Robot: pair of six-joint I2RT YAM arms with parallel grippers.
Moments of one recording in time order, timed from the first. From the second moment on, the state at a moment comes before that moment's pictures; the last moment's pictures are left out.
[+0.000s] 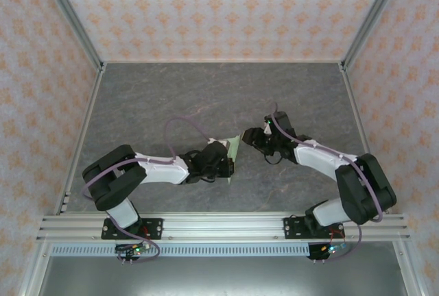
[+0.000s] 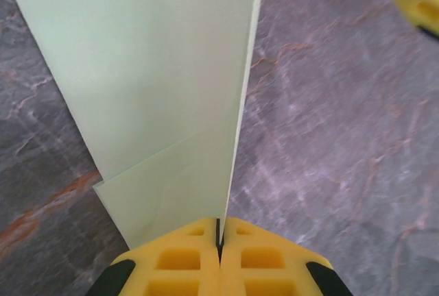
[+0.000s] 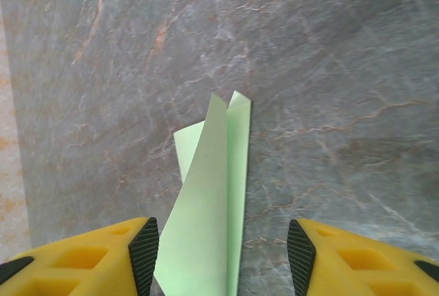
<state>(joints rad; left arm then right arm) -0.89 1.66 0.70 0.14 0.07 -0.88 0.45 1.42 0.67 -0.06 -0.34 0.87</state>
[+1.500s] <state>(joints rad) -0.81 1.75 0.59 0.51 0.21 -1.07 0.54 1.65 0.70 0.08 -0.35 0.98</state>
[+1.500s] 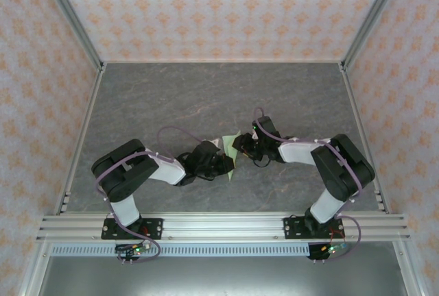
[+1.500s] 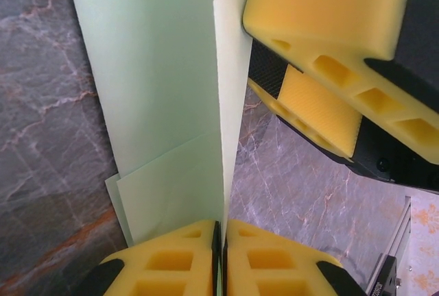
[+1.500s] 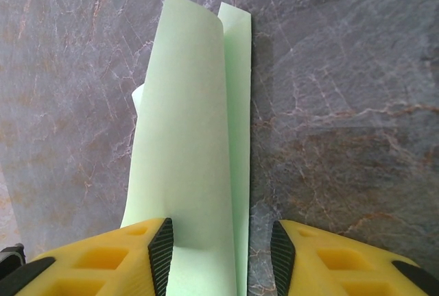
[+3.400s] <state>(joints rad) -0.62 1.76 0.71 0.41 0.39 -1.04 0.54 1.65 0.71 0.06 -0.35 0.98</state>
